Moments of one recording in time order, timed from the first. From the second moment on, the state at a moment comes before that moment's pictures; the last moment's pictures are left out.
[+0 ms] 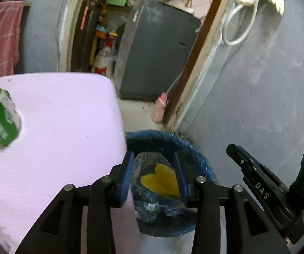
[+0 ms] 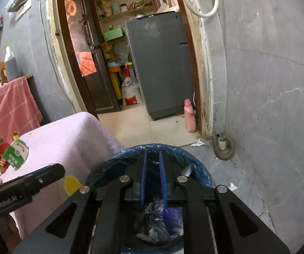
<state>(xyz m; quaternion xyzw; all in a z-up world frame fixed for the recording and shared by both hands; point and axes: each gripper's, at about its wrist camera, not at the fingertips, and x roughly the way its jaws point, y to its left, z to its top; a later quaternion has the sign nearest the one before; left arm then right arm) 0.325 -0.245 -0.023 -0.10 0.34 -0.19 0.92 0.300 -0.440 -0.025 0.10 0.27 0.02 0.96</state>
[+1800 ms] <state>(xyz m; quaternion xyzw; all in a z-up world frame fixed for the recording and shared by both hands) 0.211 -0.025 -0.009 -0.13 0.32 -0.02 0.94 0.268 -0.256 0.021 0.04 0.20 0.19 0.96</state>
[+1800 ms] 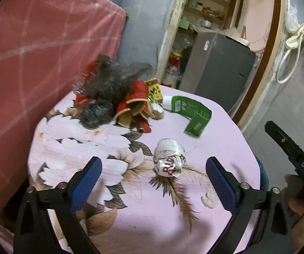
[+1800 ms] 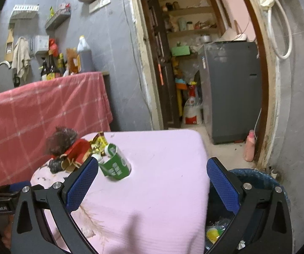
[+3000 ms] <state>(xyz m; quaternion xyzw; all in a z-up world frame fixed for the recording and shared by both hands) 0.242 0.001 -0.013 -0.18 0.37 -0.05 0.91 0.347 -0.163 -0.024 -0.04 0.35 0.26 0.90</state>
